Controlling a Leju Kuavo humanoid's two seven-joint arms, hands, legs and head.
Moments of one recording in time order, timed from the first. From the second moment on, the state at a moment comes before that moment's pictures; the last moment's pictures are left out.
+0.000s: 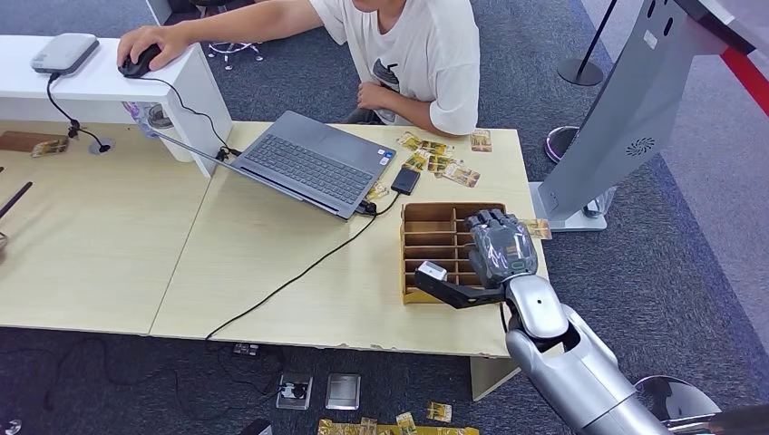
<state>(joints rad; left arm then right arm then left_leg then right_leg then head) -0.10 0.17 -0.99 -0.29 0.92 -0.12 0.24 -0.51 -0.21 0.71 -1.06 1.15 -0.19 0.26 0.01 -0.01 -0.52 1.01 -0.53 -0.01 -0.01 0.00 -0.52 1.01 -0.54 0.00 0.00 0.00</state>
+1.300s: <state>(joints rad) -0.10 0.17 -0.99 -0.29 0.89 -0.12 0.24 -0.55 -0.21 0.71 -1.08 1.23 -0.16 0.29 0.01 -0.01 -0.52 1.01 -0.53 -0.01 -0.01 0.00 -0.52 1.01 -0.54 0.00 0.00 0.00</state>
